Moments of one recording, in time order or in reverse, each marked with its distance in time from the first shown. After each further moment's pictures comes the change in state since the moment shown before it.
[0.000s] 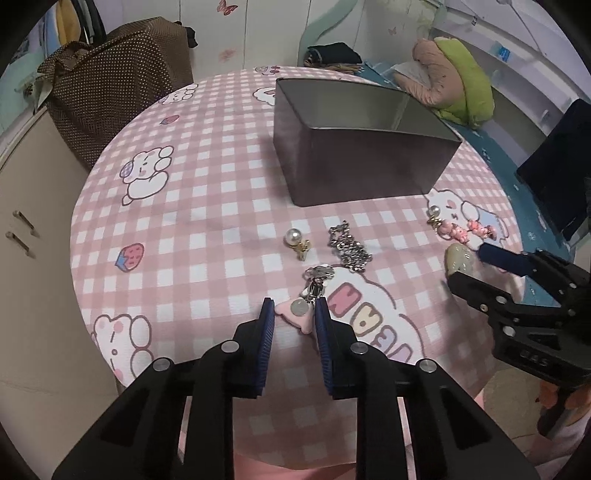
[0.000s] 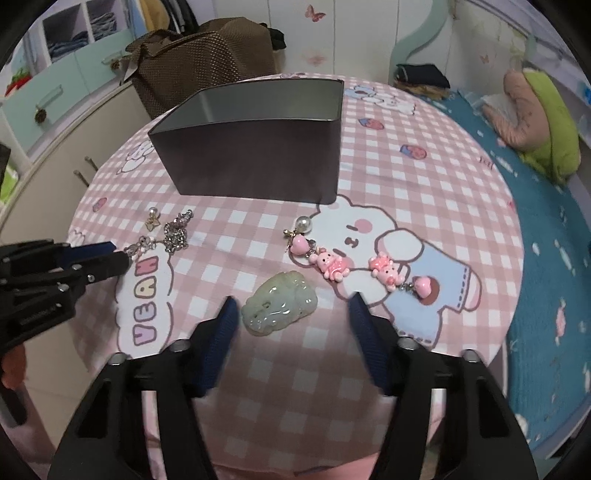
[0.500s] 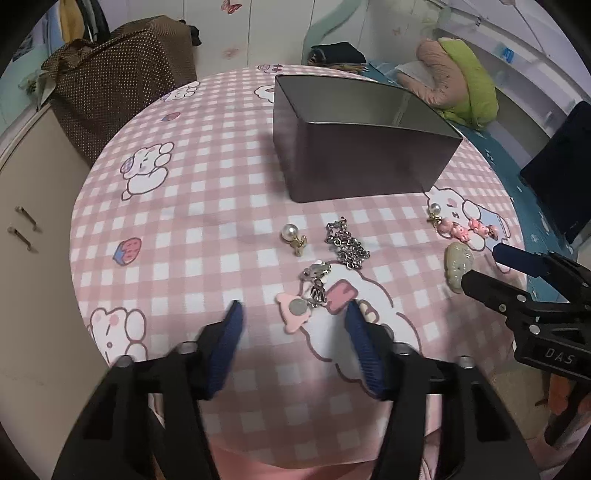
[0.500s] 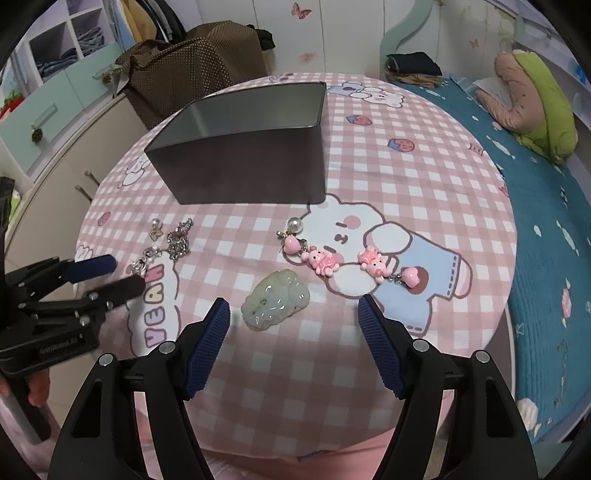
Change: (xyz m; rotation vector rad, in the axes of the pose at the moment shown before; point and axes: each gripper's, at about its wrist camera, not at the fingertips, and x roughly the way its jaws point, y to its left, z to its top) left arm 0.002 -0.004 -0.003 -0.010 0.002 0.030; right arm -0.011 -0.010 0.001 0.078 0.022 0.028
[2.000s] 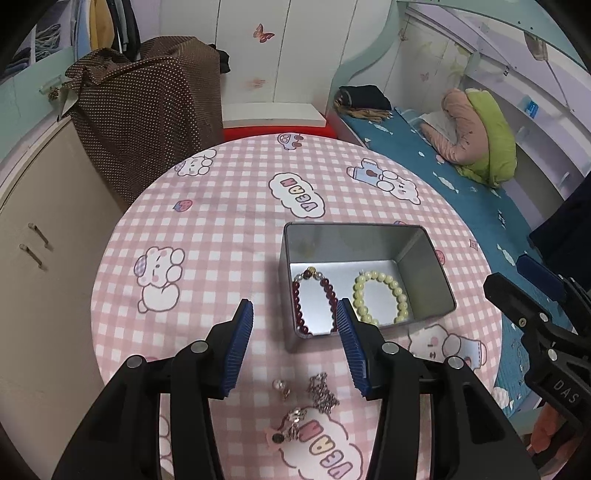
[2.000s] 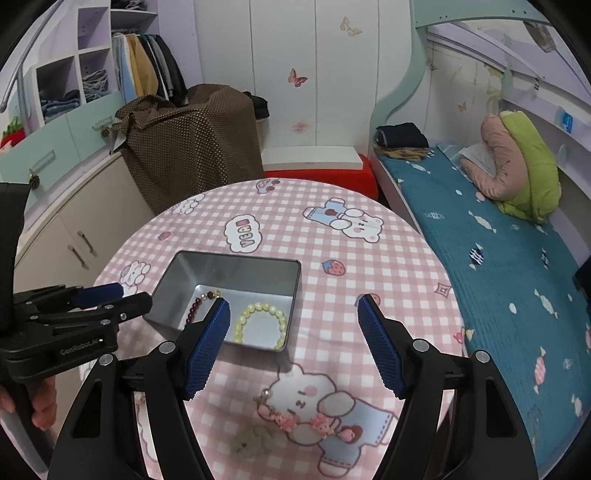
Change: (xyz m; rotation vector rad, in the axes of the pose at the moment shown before) left arm -0.029 0.000 0.104 -0.135 -0.111 0.025; right arm -0.057 -0.007 0.104 -0.045 -0.251 -0.063
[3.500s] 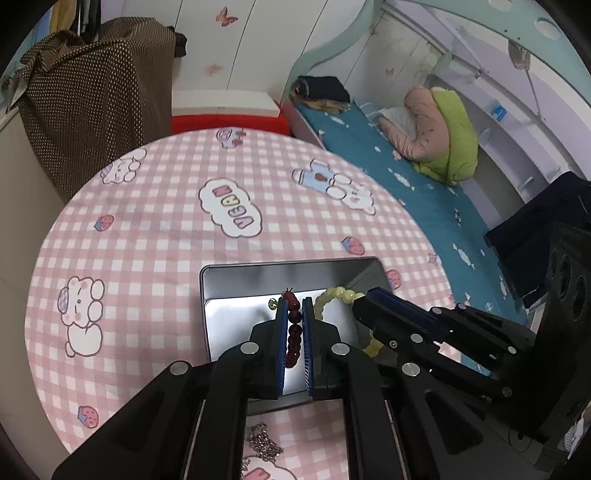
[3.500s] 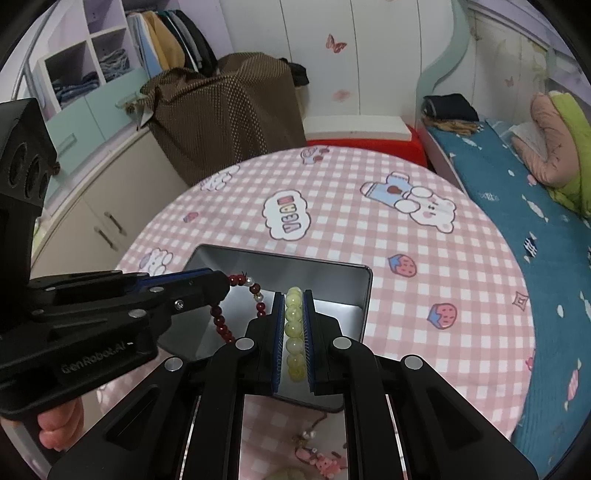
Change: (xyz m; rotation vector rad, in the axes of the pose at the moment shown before) left arm 0.048 -0.019 0.041 0.000 0.063 -0.212; right arm 0.083 0.022 0.019 -0.026 0.140 0.171
